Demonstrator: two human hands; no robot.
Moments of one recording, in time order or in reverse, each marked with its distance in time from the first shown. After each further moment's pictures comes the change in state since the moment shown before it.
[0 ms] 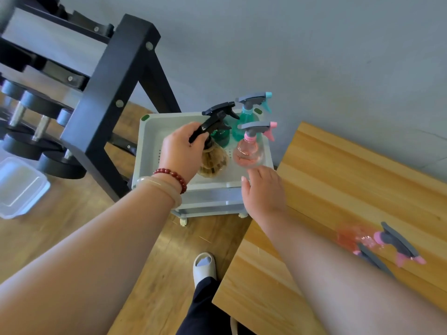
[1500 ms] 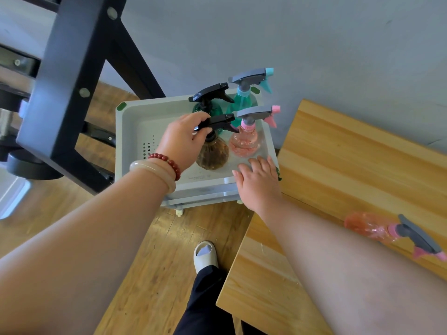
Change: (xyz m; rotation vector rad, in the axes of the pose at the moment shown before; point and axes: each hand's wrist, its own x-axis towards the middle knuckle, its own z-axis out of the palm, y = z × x) left_hand 0.056 -0.038 0.040 0.220 -0.276 0.198; right_hand 0.037 0.020 0.054 -0.202 -0.193 -0.042
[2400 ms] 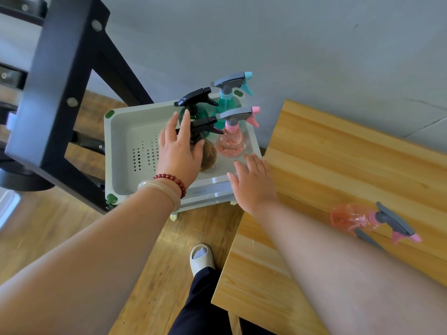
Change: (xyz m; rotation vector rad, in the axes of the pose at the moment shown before) left_hand -0.027 0.017 0.026 0.086 0.064 -0.128; right_hand -0.024 0.007 -0.030 0.120 -0.064 0.063
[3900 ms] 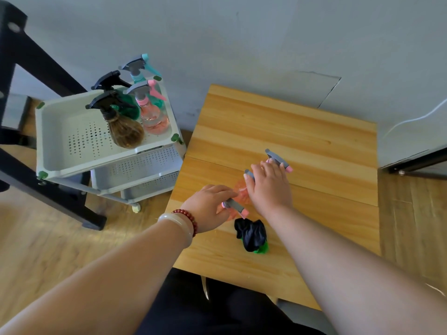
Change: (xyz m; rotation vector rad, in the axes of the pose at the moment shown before) left_hand -0.207 0.151 0.128 0.088 -0.686 0.482; right_hand -0.205 0.193 -0.029 0.051 0.085 0.249
